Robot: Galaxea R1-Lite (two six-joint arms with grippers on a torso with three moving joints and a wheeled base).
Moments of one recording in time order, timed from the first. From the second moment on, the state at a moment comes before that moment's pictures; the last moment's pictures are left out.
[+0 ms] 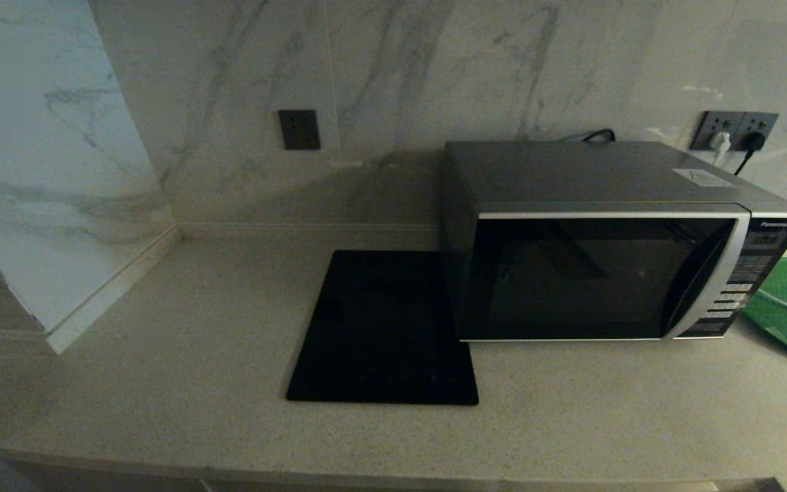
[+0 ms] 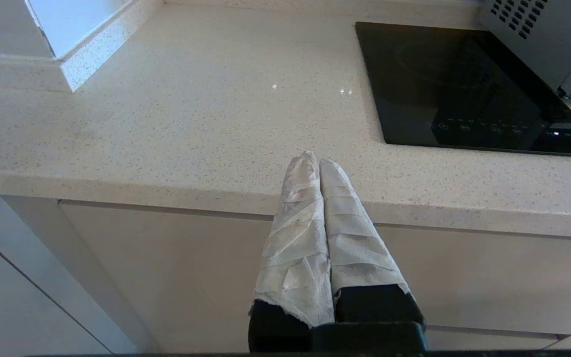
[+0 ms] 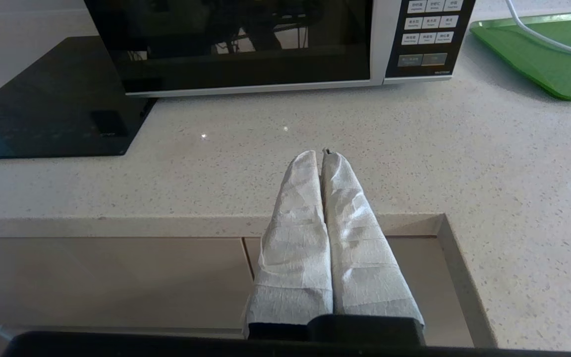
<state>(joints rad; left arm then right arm) 0.00 0.00 0.00 -0.01 0.02 -0.07 0.00 0.00 0.00 0.00 -0.03 0.11</state>
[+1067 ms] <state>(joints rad) 0.00 0.00 0.00 -0.01 0.02 -0.07 -0.01 0.24 -0.80 0.49 -0.24 0.03</state>
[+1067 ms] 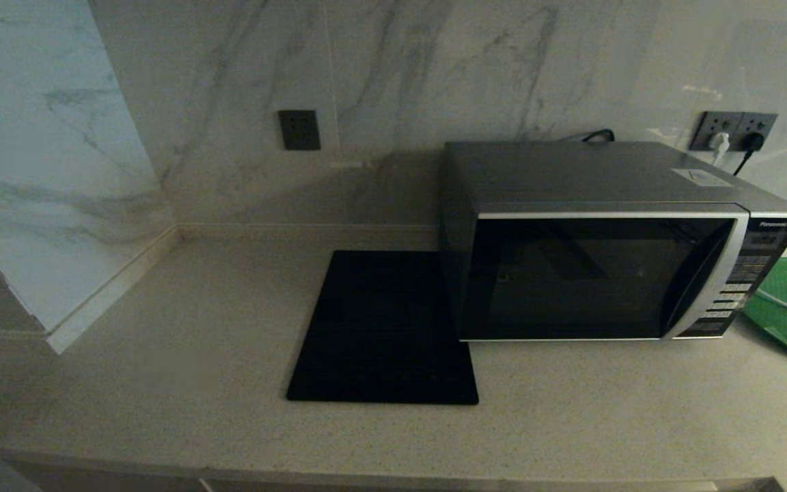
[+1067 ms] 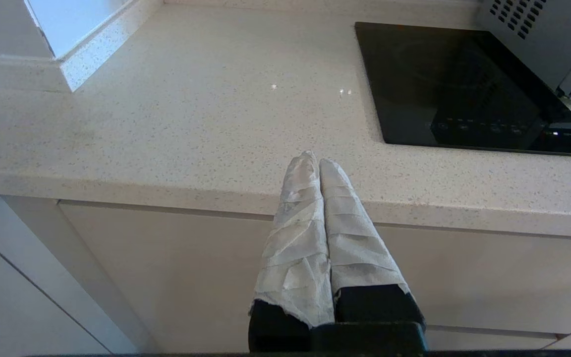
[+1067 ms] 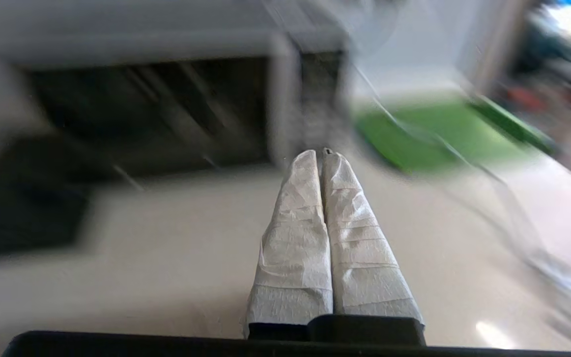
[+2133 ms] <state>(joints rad) 0.00 0.00 0.00 -0.01 0.02 -0.07 0.01 1.06 -0.93 0.20 -0.70 -0.08</state>
